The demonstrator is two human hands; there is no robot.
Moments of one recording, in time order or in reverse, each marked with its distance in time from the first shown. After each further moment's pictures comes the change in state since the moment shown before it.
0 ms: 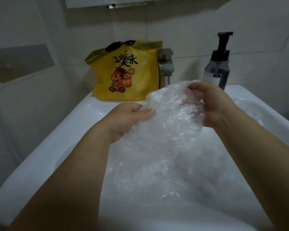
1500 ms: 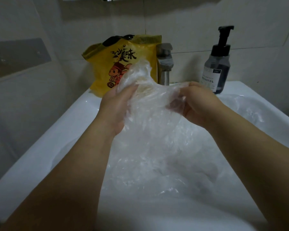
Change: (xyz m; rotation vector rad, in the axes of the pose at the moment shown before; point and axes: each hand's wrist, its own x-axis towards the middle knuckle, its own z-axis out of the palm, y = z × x) left_hand 0.010 0.007 0.004 -0.478 0.387 0.133; right_hand -0.008 0.013 0.022 -0.306 -0.075 -0.151
